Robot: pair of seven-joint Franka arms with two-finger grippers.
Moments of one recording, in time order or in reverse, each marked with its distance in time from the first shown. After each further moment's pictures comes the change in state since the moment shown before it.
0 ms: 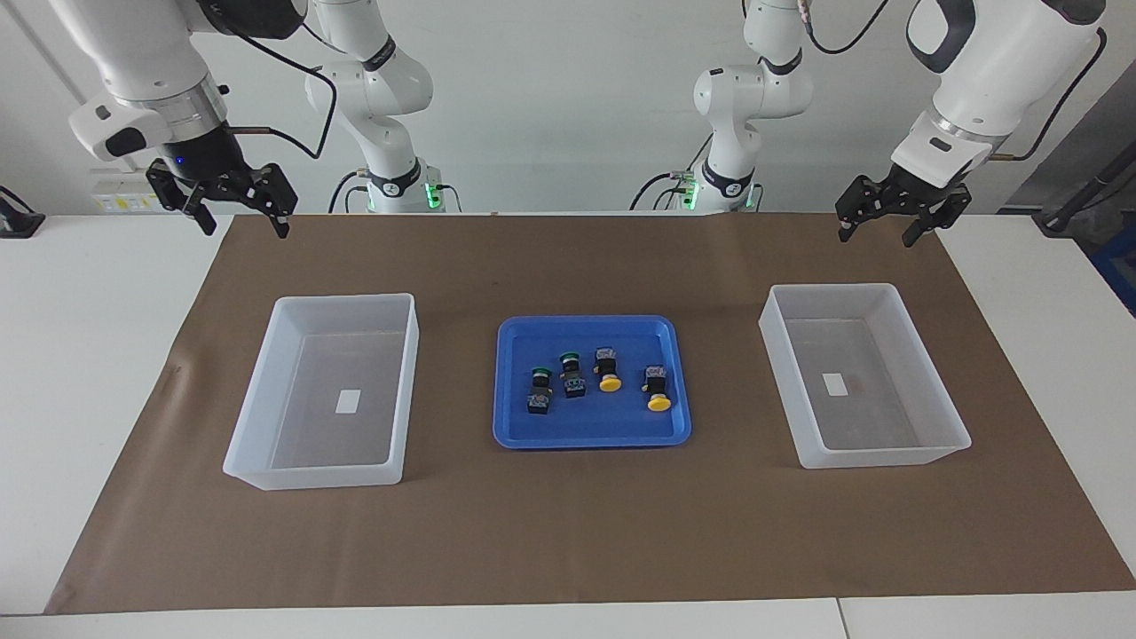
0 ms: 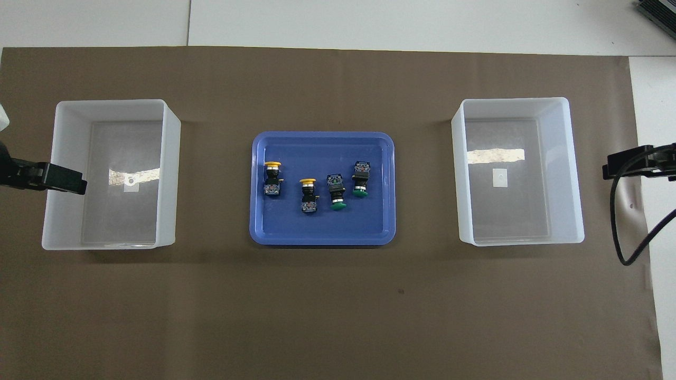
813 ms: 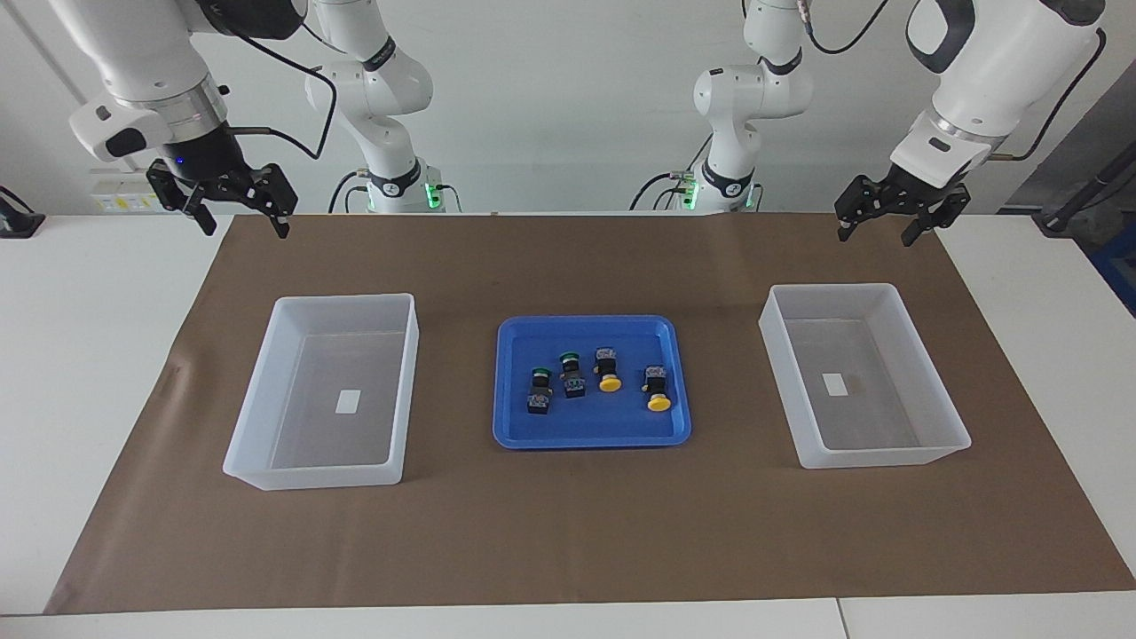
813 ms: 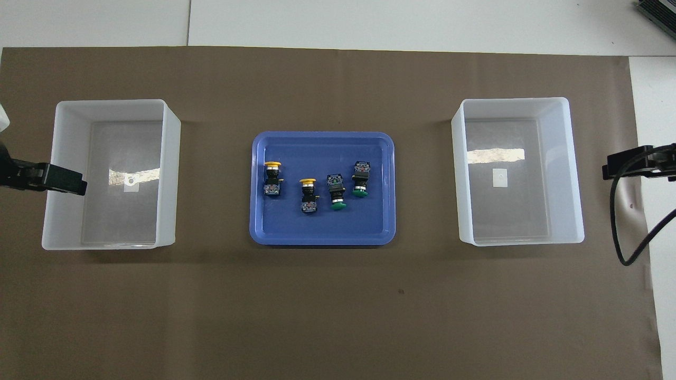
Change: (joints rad) left arm 0.000 -0.001 0.000 0.000 0.000 -0.003 0.000; right arm 0.000 0.000 0.000 -0.002 0.000 -0.001 0.000
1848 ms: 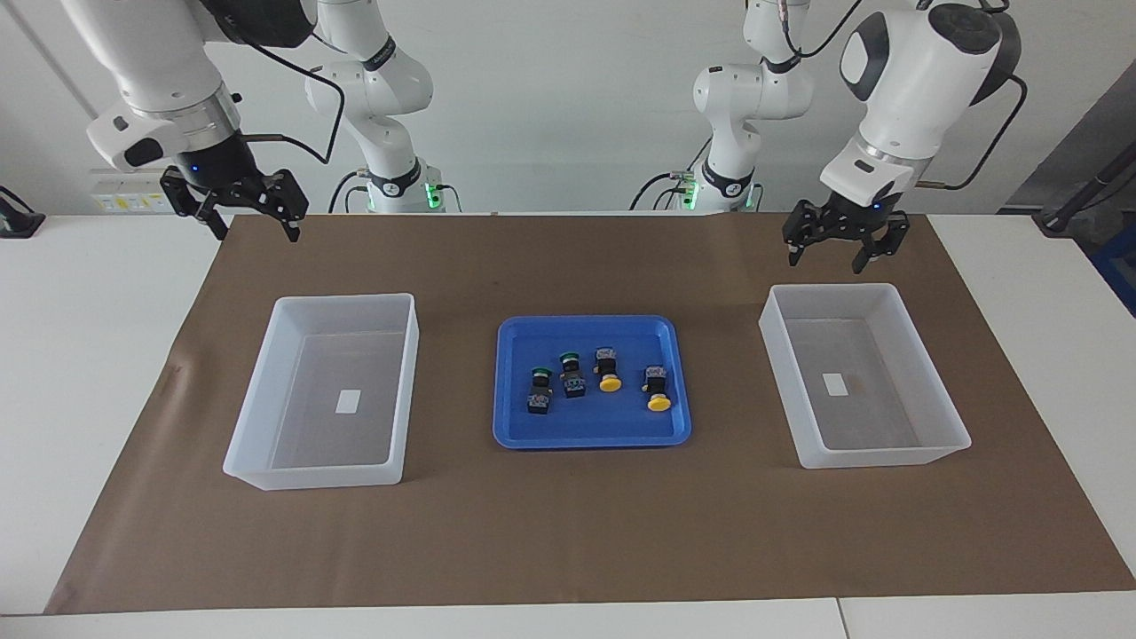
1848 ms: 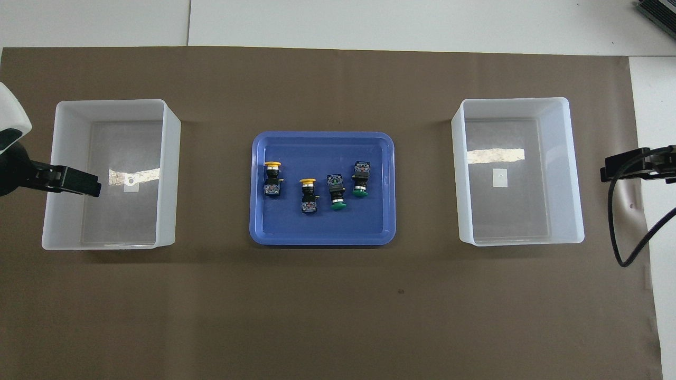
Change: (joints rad) left arm -0.141 -0.060 -0.021 -0.249 0.000 0.309 -0.070; right arm 0.040 -0.003 0.002 -0.055 0.000 0.057 0.022
